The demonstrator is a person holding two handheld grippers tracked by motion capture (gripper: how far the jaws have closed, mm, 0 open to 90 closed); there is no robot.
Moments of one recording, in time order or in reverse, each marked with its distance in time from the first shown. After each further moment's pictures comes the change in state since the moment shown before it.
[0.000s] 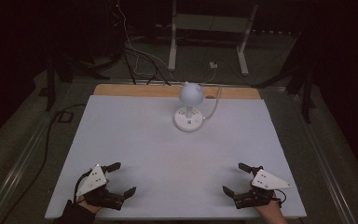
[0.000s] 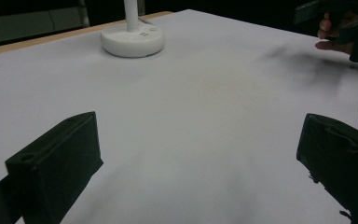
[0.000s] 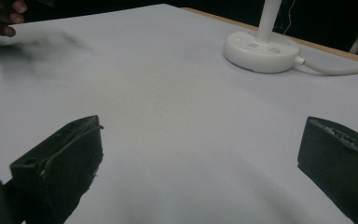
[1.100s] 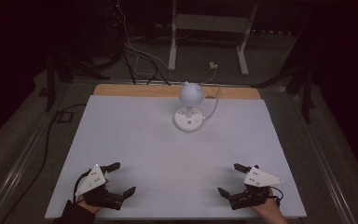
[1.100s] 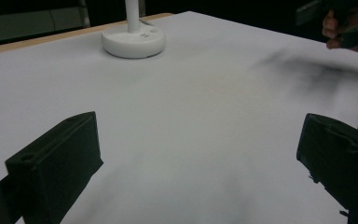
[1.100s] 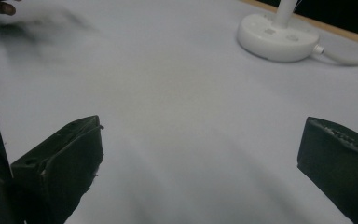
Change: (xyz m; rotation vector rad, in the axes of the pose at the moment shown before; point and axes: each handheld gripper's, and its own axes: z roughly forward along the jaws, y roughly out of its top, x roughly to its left) left arm 0.000 0.001 -0.002 -0.007 0.000 -0.013; right arm 0.012 0.024 0.006 0.117 0.008 -0.022
